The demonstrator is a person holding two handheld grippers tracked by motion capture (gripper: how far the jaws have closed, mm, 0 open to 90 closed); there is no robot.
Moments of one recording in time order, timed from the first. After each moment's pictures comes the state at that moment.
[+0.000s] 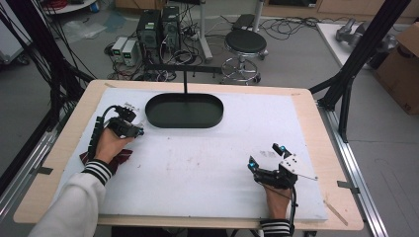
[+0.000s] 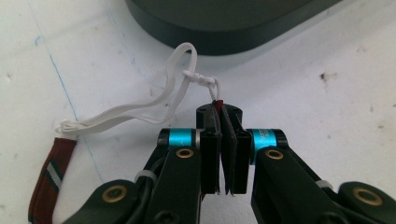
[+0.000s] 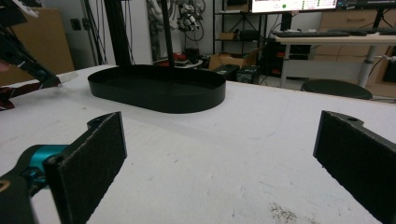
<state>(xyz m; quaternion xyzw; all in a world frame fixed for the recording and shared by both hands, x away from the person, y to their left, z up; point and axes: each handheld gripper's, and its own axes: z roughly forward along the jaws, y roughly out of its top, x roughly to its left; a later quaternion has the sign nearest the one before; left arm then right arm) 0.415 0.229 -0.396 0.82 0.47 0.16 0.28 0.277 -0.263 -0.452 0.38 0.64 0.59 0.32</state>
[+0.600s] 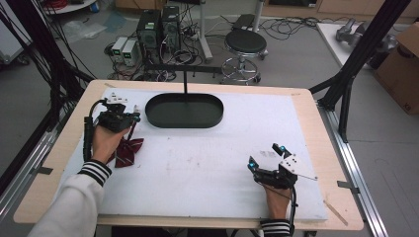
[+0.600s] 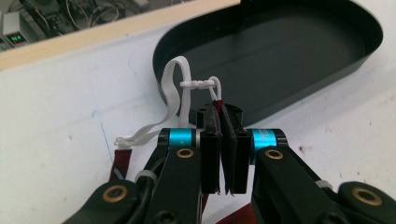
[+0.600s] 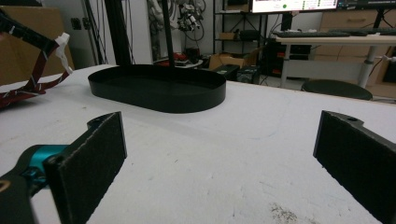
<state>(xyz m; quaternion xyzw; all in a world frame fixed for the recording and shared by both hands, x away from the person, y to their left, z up) 0.401 0.239 -0.365 0.76 0.46 0.24 0.39 0.277 -0.263 -0.452 0.38 0.64 0.59 0.32</state>
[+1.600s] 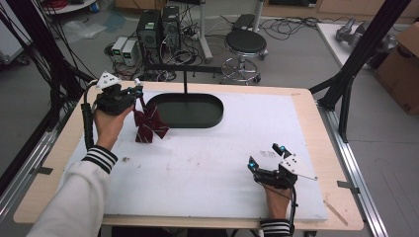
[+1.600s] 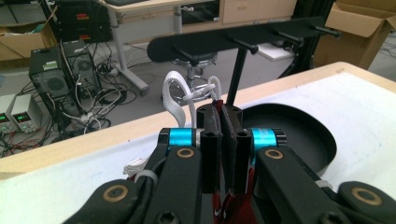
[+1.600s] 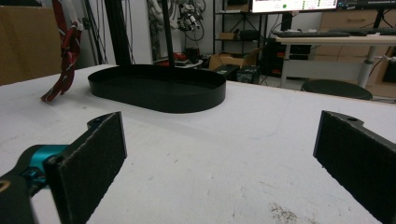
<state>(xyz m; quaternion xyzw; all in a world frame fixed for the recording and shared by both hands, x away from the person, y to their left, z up) 0.412 0.228 -0.314 0.69 0.42 0.30 0.51 0.277 -0.262 -0.452 0.38 0.64 0.59 0.32</state>
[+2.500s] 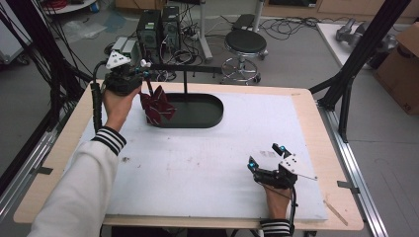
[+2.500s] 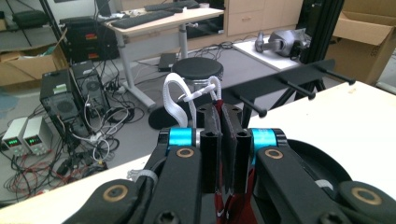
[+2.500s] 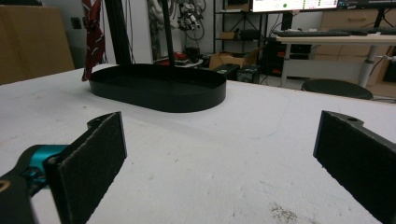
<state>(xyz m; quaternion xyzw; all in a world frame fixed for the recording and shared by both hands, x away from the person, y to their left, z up) 0.450 0.204 -0.280 0.69 0.40 0.33 0.51 0.277 -0.263 -0.452 0.38 0.64 0.58 0.32</state>
